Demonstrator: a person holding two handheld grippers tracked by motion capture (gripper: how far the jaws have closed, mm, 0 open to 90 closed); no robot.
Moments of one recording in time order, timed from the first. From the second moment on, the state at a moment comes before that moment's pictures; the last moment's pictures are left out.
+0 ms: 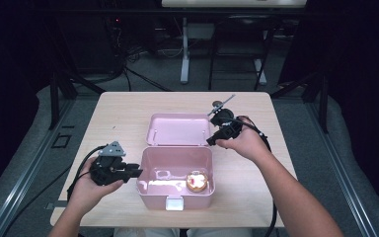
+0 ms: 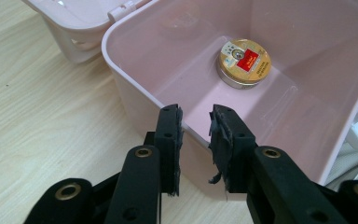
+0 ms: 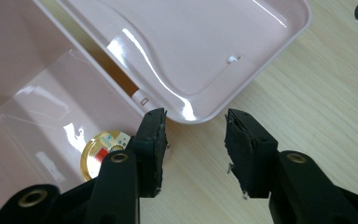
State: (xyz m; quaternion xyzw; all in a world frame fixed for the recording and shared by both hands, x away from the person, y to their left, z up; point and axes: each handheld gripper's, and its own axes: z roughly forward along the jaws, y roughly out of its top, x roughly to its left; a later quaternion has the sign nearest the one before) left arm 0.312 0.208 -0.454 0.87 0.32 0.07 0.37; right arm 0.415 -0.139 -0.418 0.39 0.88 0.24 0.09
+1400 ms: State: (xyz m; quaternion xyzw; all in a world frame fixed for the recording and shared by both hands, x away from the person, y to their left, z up) left arm 0.310 0.206 -0.453 0.87 0.32 0.07 0.37; right arm 0.488 -0.132 -0.451 0.58 0.77 0.25 0.07
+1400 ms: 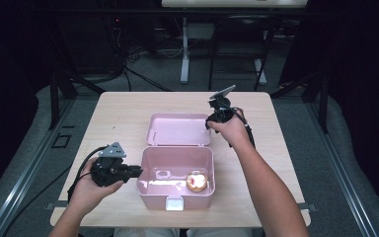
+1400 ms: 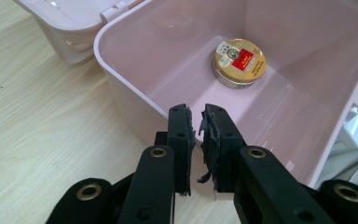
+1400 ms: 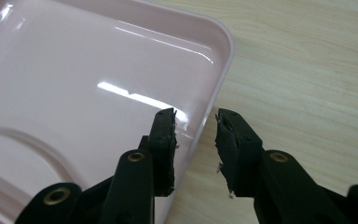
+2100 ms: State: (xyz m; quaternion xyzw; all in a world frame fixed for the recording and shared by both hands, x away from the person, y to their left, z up) left arm 0.310 0.207 -0.454 0.87 0.32 0.07 0.37; right arm 0.508 -0.125 -0.466 0.61 0.75 0.23 0.07
